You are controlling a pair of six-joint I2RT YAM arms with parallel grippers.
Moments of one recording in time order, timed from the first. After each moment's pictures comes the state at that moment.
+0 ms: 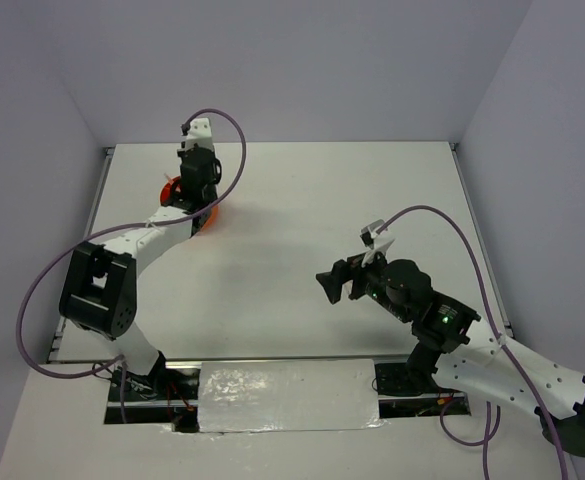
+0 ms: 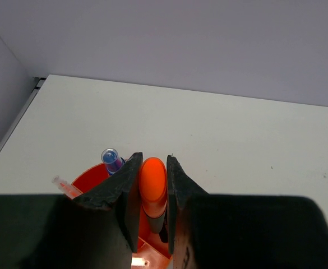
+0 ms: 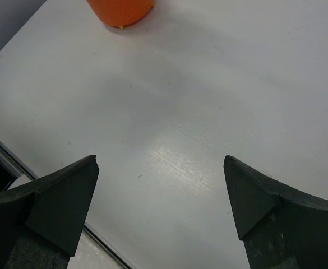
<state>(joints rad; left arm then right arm) -0.33 1.64 1.15 0.35 -0.58 -0.05 0.90 0.62 0.58 -0.23 0.24 0.33</state>
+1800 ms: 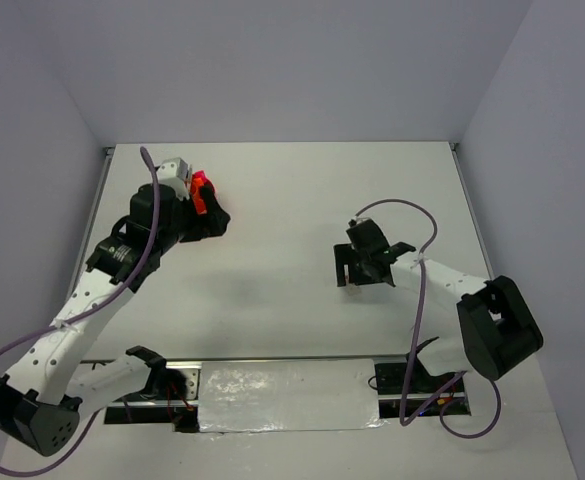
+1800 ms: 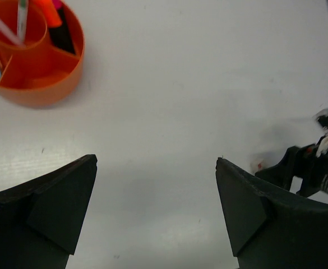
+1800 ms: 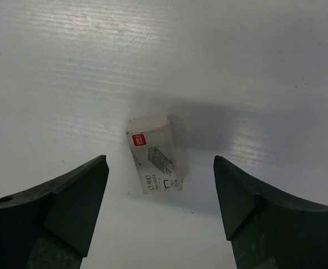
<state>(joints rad) -0.41 1.03 1.11 -0.51 -0.10 -0.48 0.49 1.35 0.70 -0.39 0.12 0.38</state>
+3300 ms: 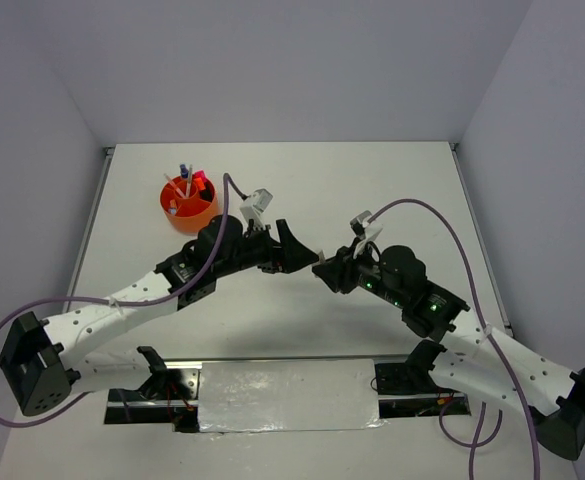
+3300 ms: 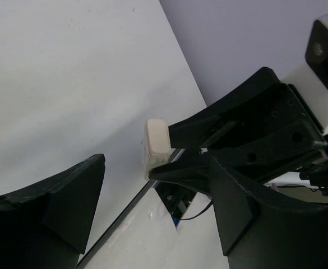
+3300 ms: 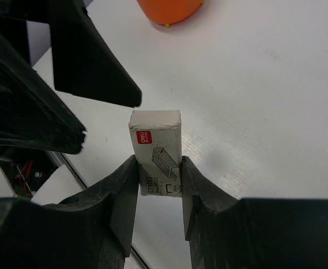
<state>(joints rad) -0.82 1.15 0.87 0.02 0.18 -0.83 0.79 0.73 0.59 -0.09 -0.05 0.36</state>
